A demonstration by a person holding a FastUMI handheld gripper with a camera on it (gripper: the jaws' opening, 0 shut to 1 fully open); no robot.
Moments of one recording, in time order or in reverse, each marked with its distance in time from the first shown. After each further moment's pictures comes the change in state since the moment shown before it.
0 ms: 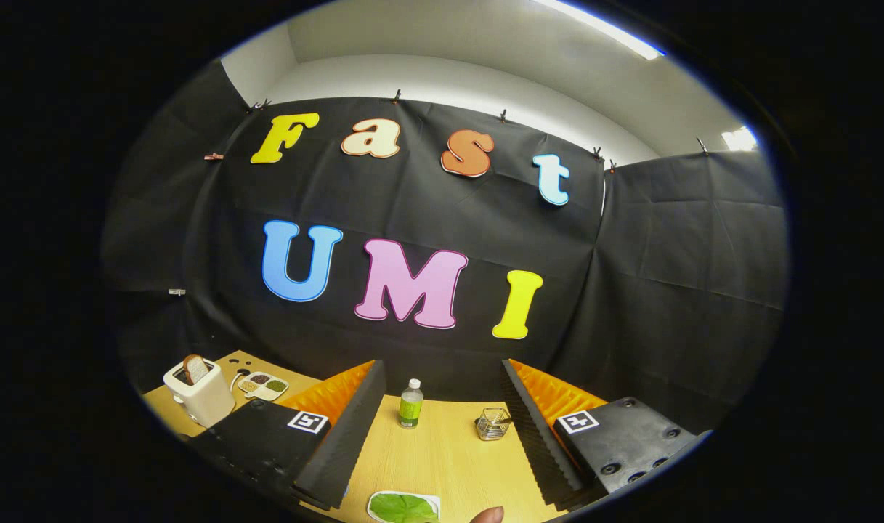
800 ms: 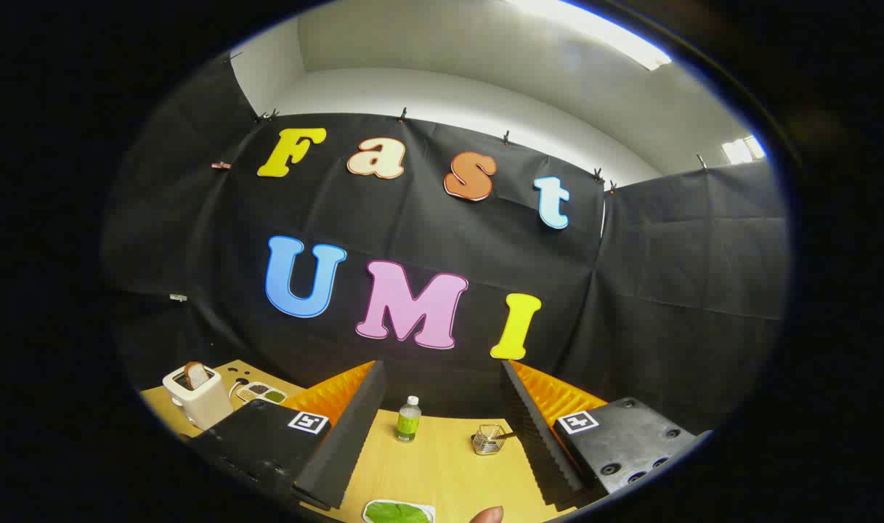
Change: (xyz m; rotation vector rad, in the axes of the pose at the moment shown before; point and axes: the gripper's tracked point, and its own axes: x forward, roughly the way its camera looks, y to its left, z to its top) arm -0.010 -0.004 0.020 -0.020 -0.061 -0.019
